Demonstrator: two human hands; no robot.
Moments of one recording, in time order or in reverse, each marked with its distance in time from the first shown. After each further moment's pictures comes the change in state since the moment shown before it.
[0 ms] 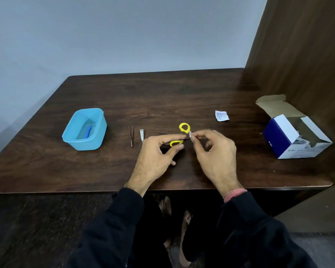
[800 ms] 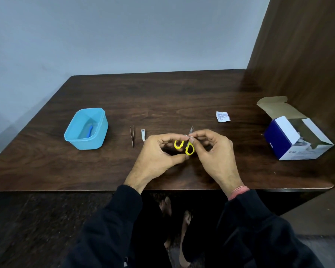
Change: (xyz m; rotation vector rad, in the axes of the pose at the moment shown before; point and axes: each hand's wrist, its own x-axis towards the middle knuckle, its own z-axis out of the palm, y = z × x) left_hand 0.001 0.003 -0.006 -0.128 -0.120 -0.006; right_hand 0.004 0.002 -0.004 0.242 -0.175 0.096
